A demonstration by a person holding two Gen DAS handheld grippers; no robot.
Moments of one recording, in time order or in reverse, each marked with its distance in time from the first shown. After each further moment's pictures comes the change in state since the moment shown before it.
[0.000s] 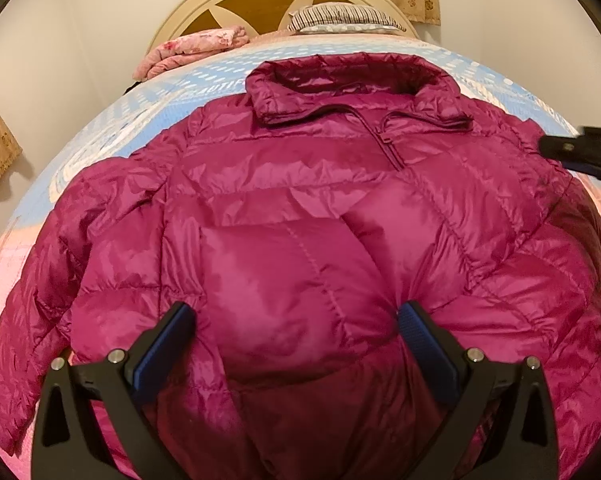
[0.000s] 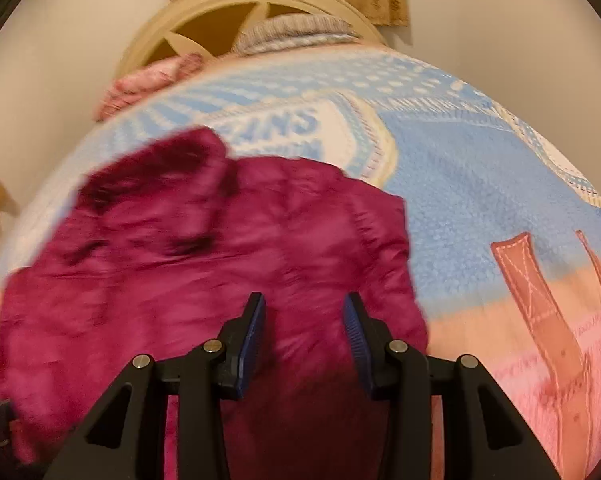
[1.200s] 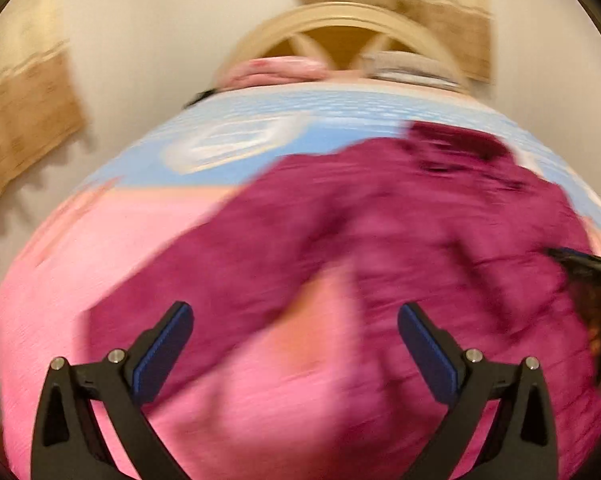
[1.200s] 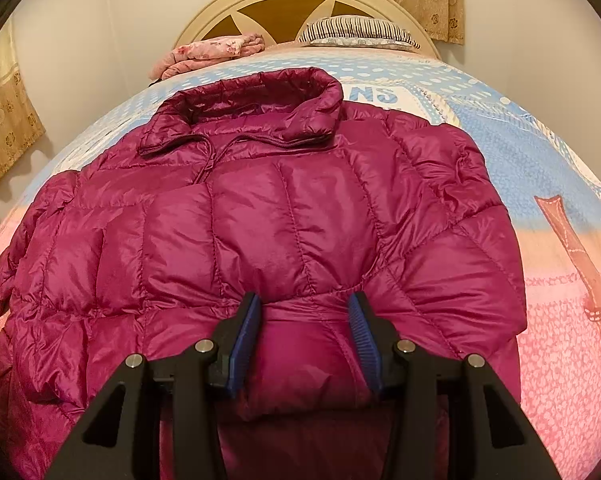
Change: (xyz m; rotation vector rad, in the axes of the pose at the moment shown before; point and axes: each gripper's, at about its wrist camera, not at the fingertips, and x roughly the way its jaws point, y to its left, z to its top) left arm -0.109 0.187 -0.075 -0.199 -0.120 0.143; right arm 0.004 0.047 -0.077 -0.147 0.021 0.030
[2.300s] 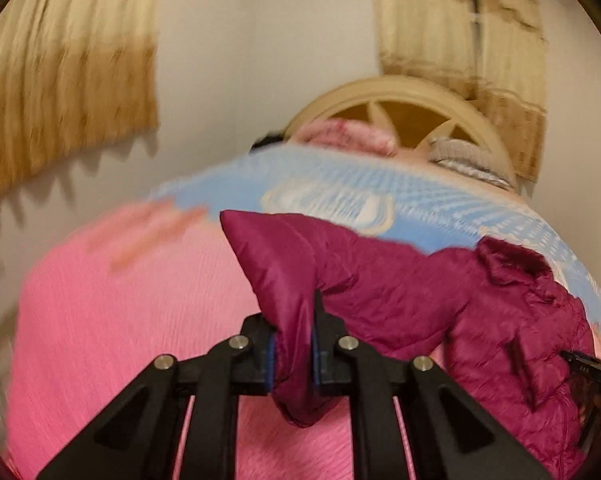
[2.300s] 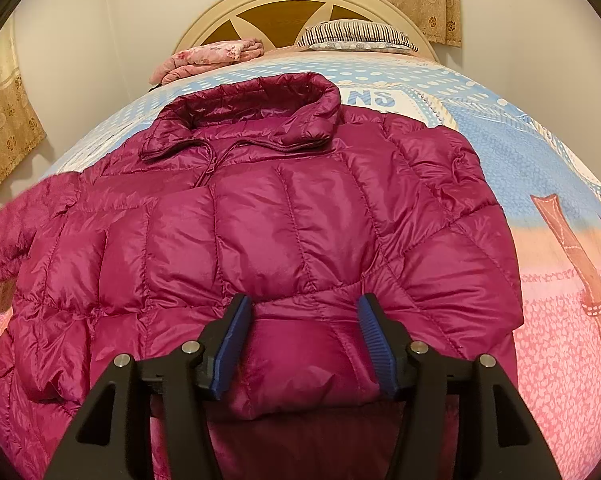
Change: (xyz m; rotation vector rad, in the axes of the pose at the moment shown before) left arm -0.042 0.109 0.039 -0.186 -0.240 0.018; right arm -0.005 -0.001 -0.002 0.005 -0.013 0.003
